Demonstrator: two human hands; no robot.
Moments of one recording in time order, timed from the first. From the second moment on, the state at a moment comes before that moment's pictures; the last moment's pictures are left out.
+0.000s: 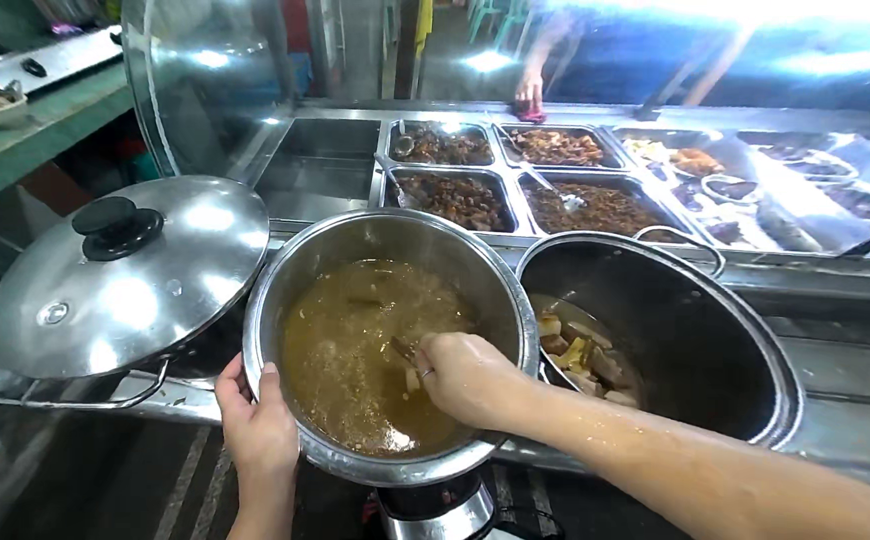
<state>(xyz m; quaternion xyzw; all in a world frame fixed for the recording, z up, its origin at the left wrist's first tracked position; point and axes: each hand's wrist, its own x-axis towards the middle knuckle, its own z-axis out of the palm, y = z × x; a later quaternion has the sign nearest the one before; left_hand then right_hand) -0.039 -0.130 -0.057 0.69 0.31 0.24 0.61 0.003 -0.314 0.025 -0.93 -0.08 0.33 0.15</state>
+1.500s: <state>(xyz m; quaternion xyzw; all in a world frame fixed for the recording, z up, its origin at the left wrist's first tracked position) -0.040 -0.132 -0.055 0.68 0.32 0.24 0.62 -0.032 -0.397 0.042 -0.95 -0.29 -0.08 0.01</state>
